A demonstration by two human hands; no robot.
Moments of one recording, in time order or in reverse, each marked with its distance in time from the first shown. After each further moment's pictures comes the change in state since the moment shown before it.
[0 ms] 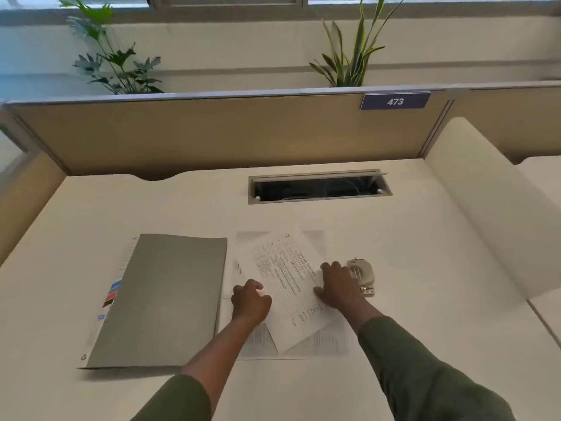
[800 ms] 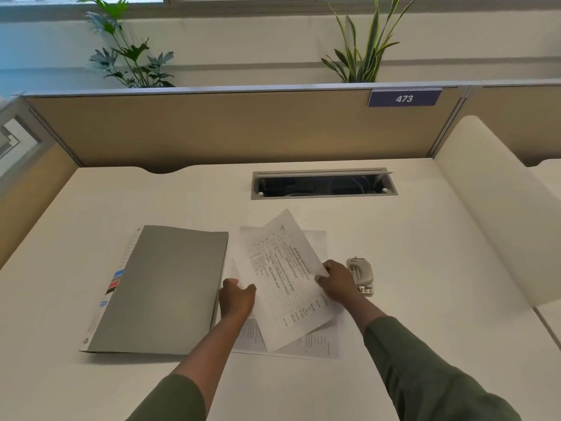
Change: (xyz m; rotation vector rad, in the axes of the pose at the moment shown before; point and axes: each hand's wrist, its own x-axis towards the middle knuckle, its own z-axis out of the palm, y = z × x) left_hand -0.007 0.002 -0.004 -0.264 0.201 -0.260; right_hand 0.009 0.016 -0.003 0.606 -0.002 0.080
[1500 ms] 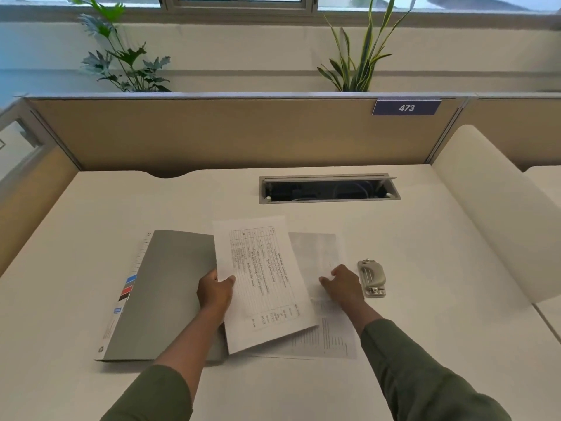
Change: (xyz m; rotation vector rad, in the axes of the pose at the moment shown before) left_hand 0.047 -0.013 -0.071 -0.282 0.051 0.099; right_hand -0.007 -0.020 0.033 -0.083 0.130 0.208
